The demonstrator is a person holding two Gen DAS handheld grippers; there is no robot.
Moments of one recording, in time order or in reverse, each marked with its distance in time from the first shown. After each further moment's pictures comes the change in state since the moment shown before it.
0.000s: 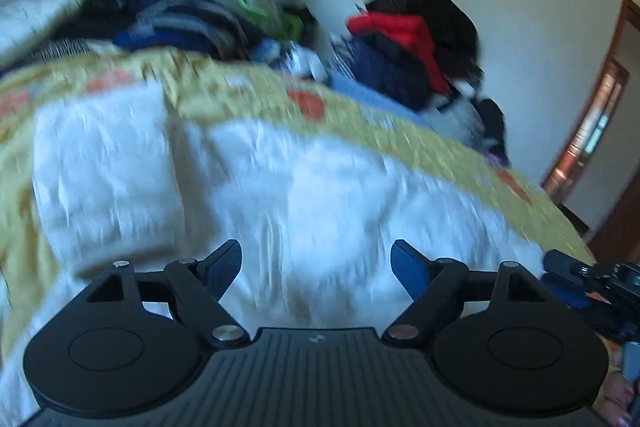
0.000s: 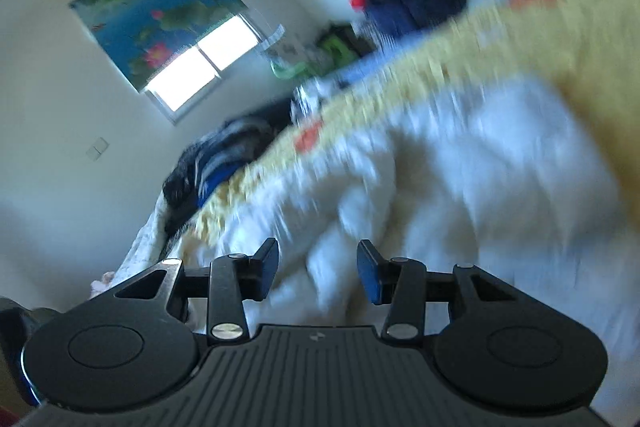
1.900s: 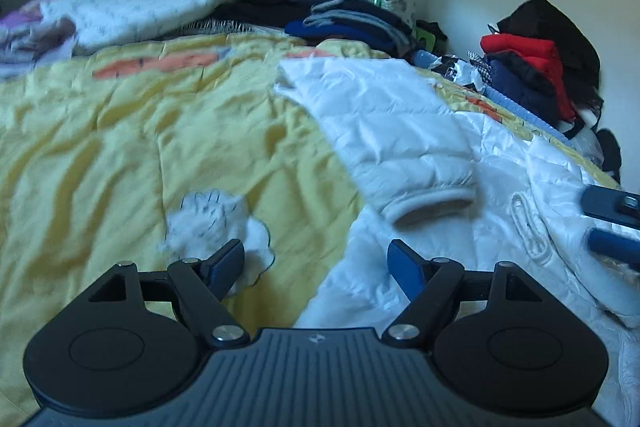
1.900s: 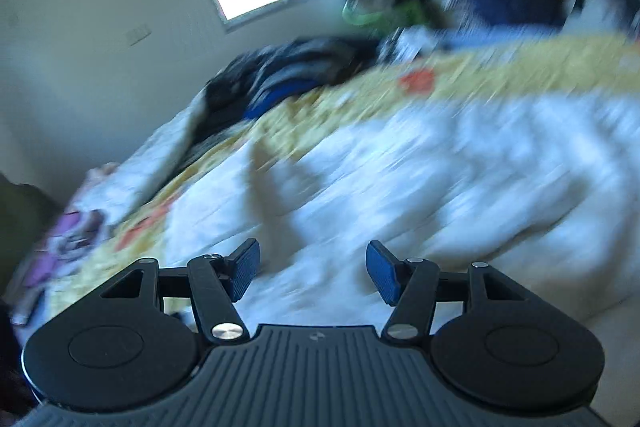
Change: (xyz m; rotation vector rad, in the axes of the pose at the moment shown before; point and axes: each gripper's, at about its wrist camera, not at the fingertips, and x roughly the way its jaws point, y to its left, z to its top) left arm -0.045 0.154 -0.064 -0.139 -0.043 0.325; right arm 0.113 0.148 -0.081 -0.211 0.265 0.090
